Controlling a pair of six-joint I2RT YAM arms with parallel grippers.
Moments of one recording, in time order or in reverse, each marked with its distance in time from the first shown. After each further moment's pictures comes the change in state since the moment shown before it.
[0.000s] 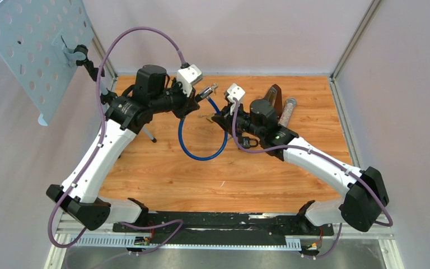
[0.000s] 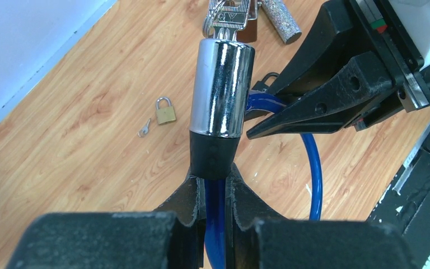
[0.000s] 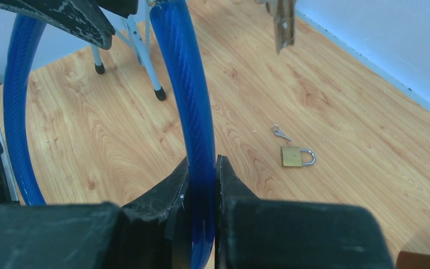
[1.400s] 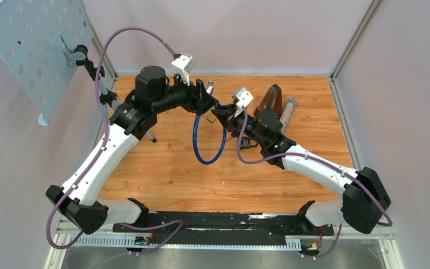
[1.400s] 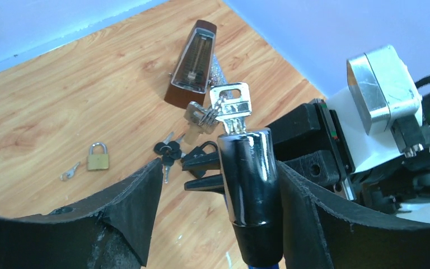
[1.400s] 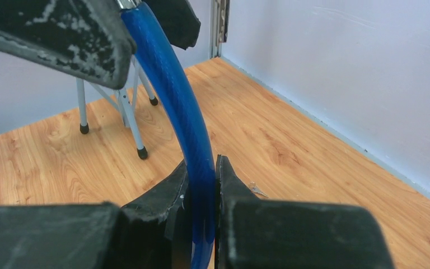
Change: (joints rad) left arm -0.026 -0.039 -0.107 0.327 0.032 -0.418; right arm 0.013 -0.020 -0.182 0.441 0.078 -0.021
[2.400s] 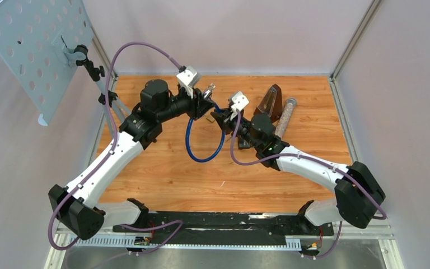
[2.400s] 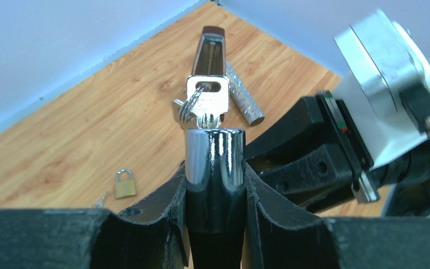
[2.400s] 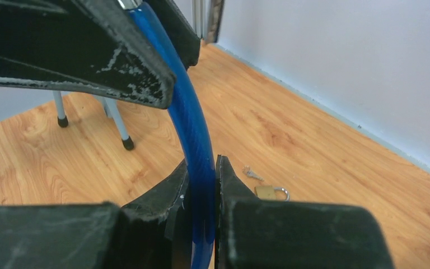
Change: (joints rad) left arm 0.000 -0.040 -0.238 0.296 0.000 0.083; right arm 0.029 0.055 -0.025 0.058 0.108 0.003
